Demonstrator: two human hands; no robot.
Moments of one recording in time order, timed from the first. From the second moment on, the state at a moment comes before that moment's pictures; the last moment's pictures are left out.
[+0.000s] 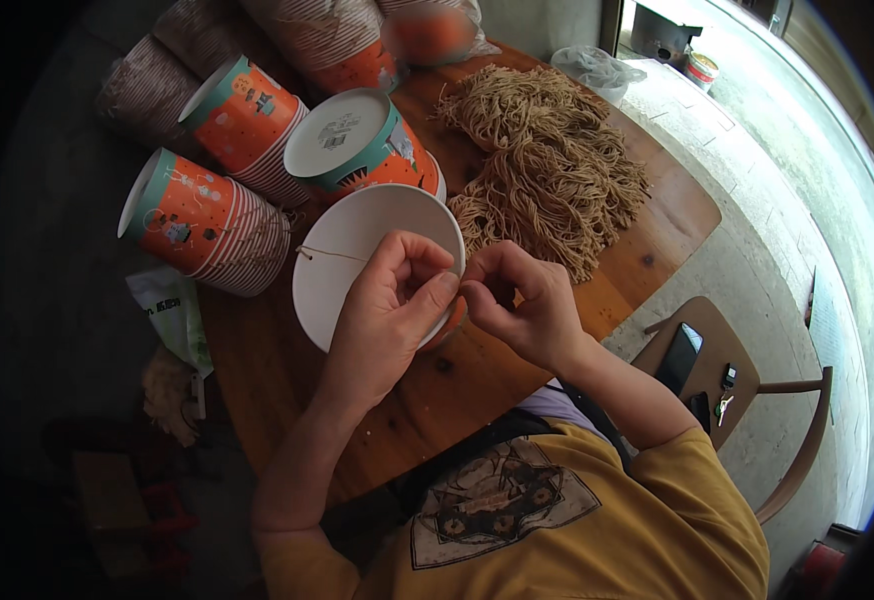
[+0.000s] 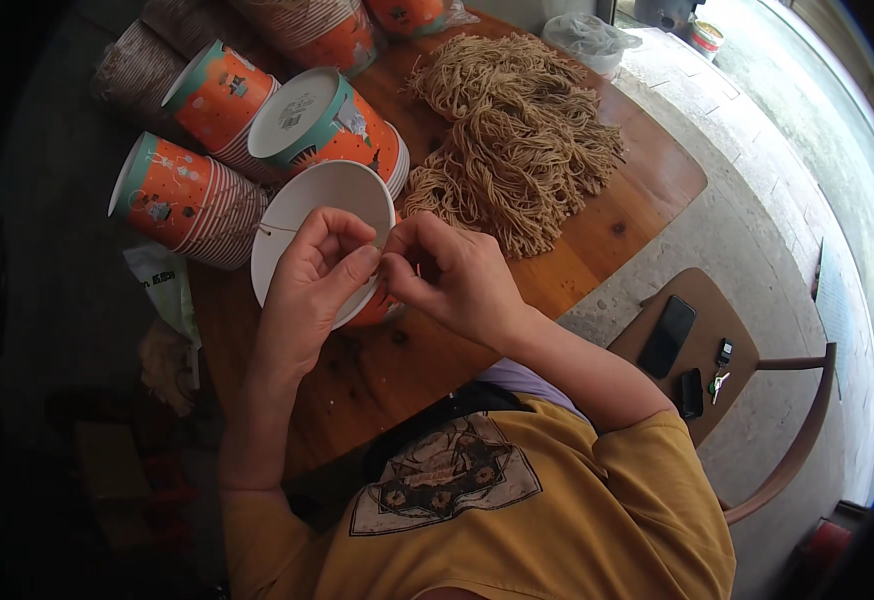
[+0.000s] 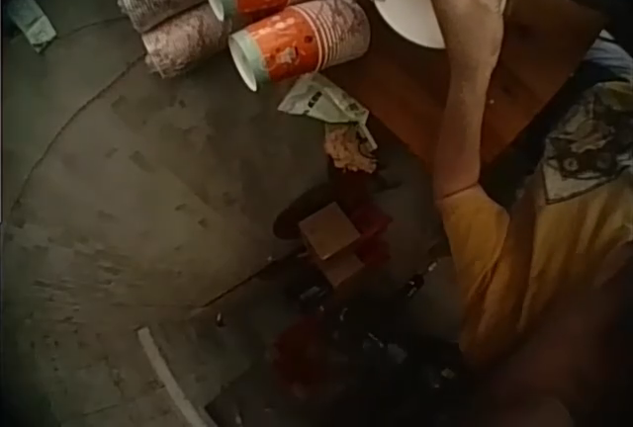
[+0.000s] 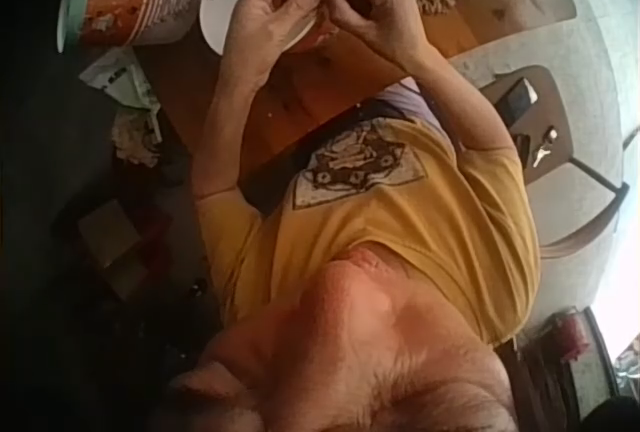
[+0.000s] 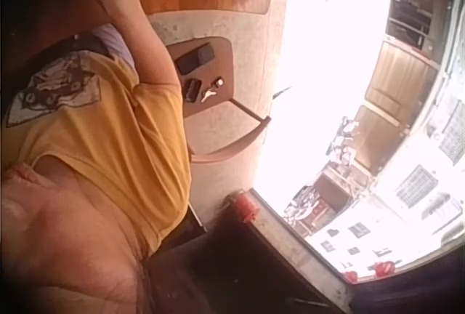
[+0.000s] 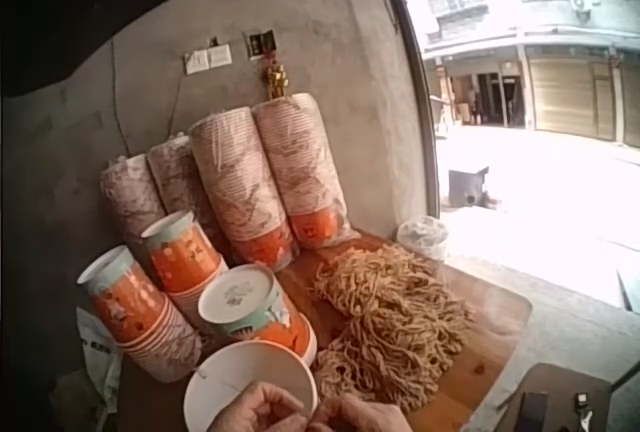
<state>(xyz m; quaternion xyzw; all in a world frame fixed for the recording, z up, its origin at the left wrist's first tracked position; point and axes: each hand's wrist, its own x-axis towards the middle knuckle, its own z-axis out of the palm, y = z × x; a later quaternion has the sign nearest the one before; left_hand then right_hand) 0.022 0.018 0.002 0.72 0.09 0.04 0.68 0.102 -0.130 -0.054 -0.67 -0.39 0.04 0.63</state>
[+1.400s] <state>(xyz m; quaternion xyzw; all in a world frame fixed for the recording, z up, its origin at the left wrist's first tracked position) 0.023 0.017 0.002 0.72 0.08 0.05 0.68 0.103 -0.130 -0.067 -0.64 -0.43 -0.06 0.64</state>
